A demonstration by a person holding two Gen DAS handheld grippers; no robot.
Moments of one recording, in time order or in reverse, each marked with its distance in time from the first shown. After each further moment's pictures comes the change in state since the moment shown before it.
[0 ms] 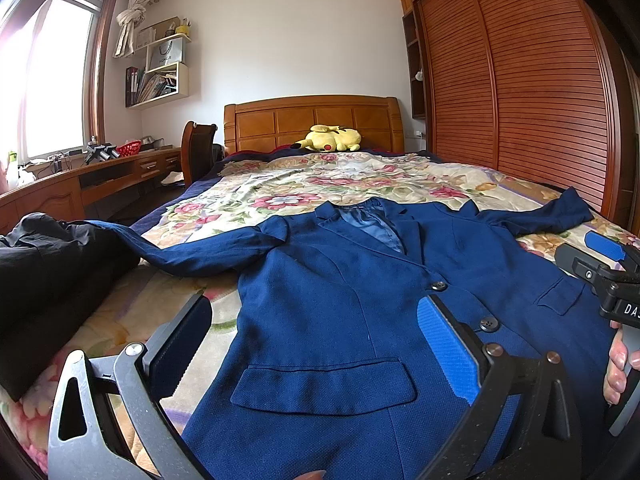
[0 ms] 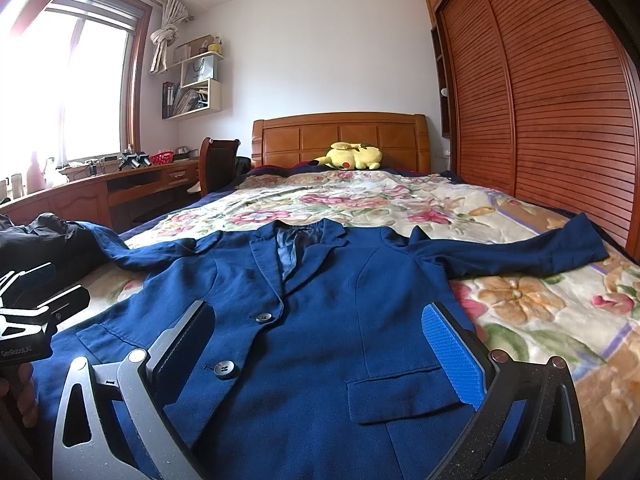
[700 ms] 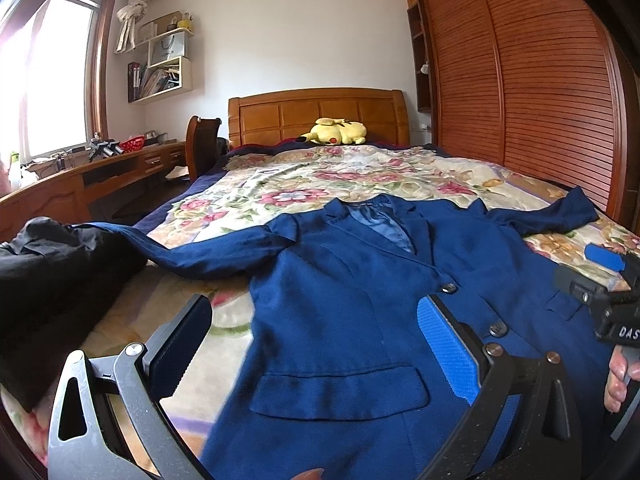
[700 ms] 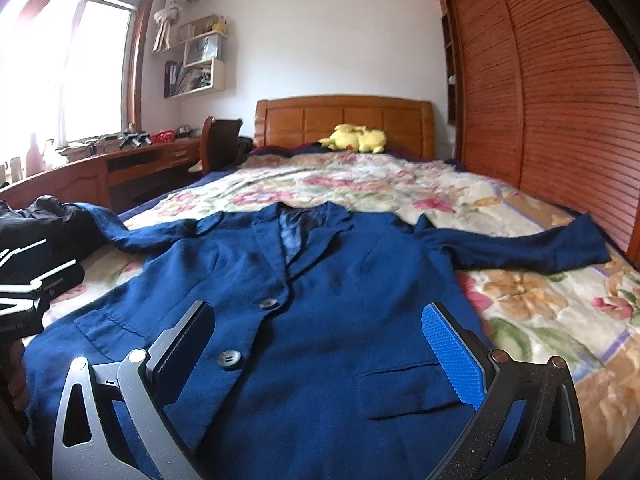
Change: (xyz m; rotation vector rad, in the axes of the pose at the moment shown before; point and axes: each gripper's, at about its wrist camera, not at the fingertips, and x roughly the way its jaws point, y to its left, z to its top) left arm 0.002 0.018 0.019 0.003 0.036 0.025; right arm 0.011 0.012 0.010 -0.018 0.102 0.029
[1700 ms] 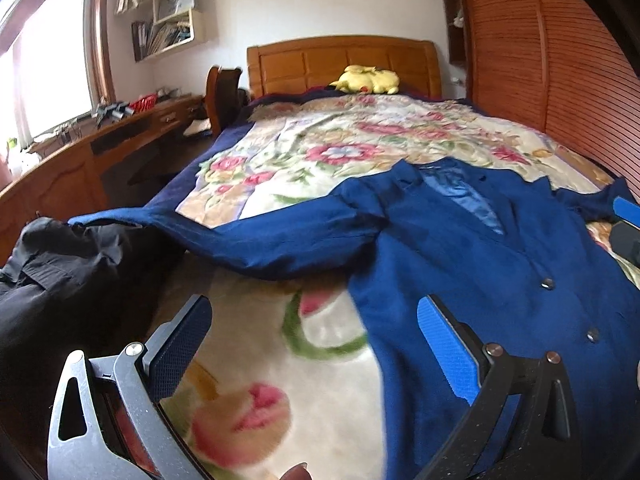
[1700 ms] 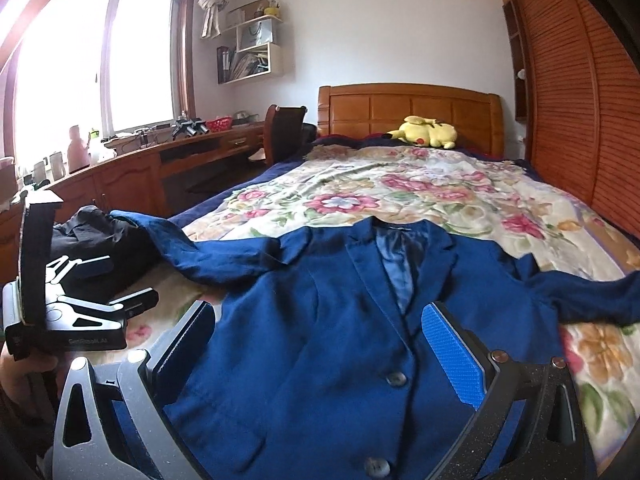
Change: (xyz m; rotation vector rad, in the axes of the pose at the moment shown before) left arm 0.084 0.101 0.029 0.007 0.217 0.062; right arm 0.064 0.053 0.078 -0.045 0.035 0.188
